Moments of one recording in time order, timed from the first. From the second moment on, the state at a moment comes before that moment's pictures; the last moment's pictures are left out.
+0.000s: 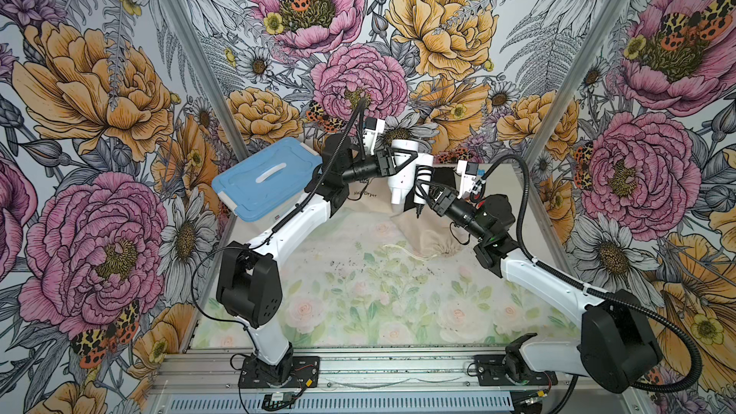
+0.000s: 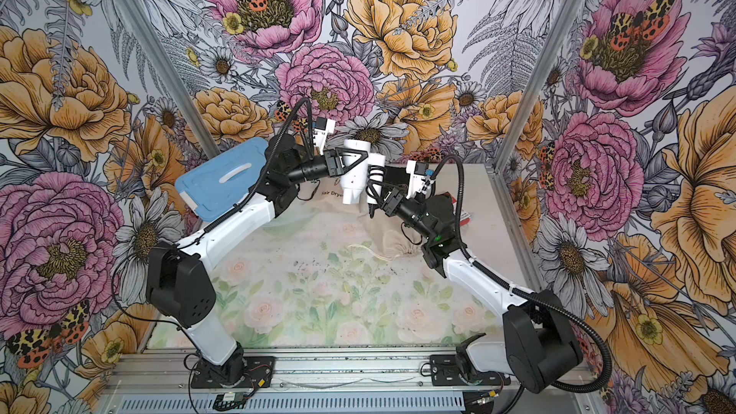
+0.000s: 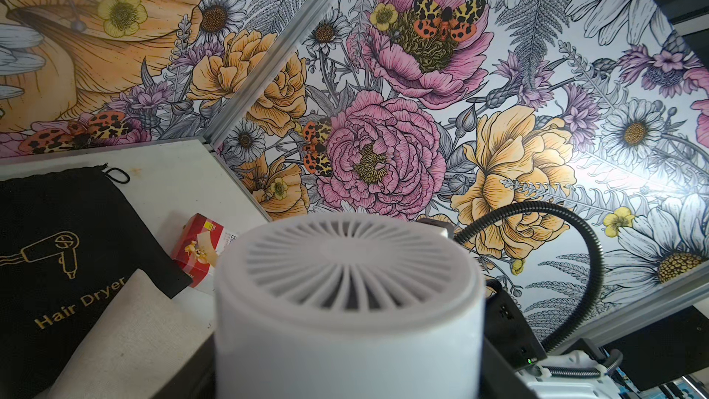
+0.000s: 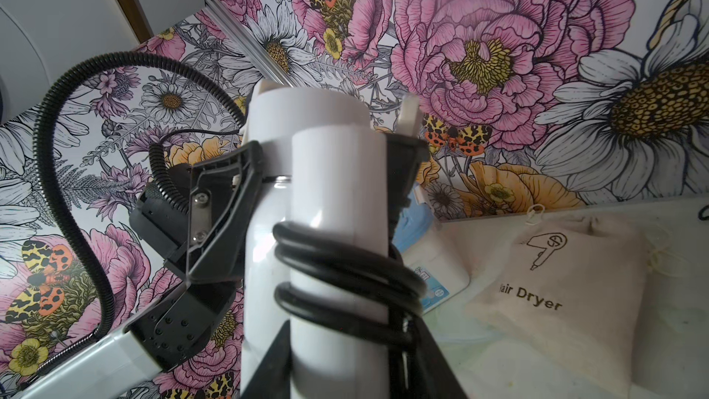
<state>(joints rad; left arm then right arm) -0.47 1.73 1.53 0.21 0.78 -0.83 0.43 1.32 0.80 0.70 -0.43 0.86</state>
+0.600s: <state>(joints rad) -0.44 1.72 1.55 -0.02 0.70 -0.63 0.43 1.32 0.80 0.63 -0.36 0.78</state>
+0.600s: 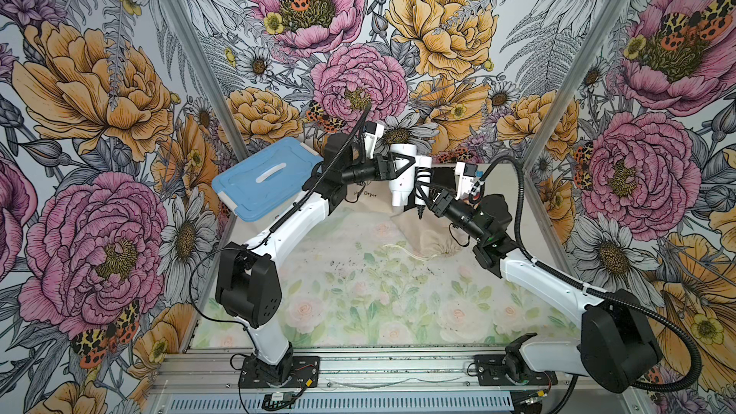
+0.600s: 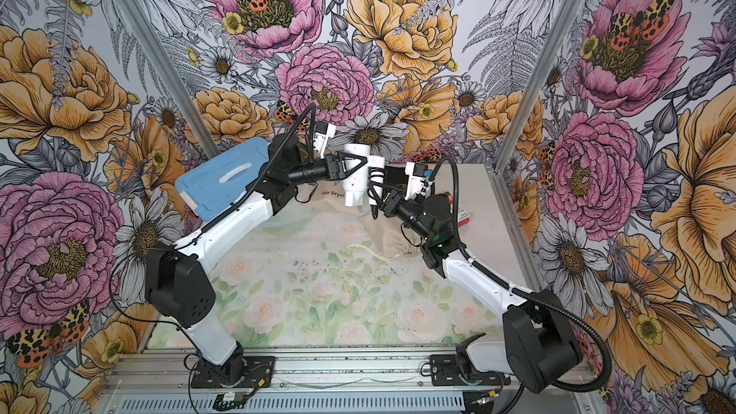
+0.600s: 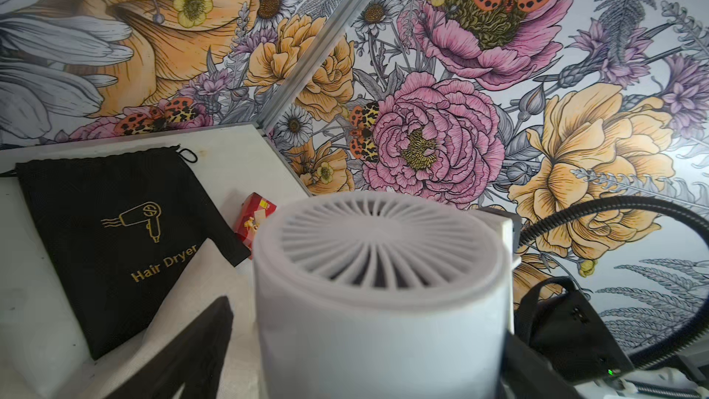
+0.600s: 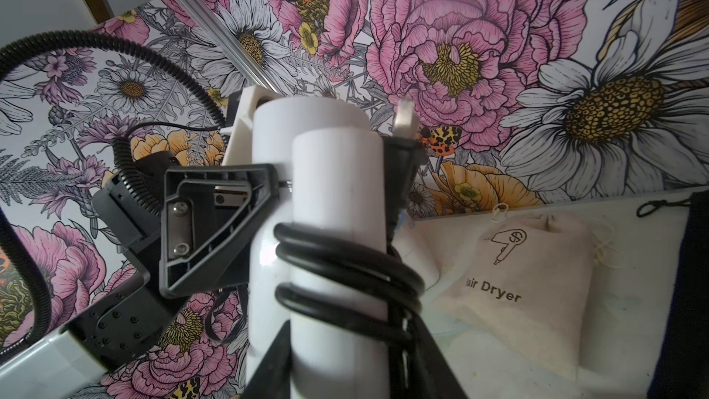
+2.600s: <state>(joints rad) -0.62 2.79 2.62 -0.70 0.00 -0.34 0.19 0.92 0.54 0.09 0.06 0.54</state>
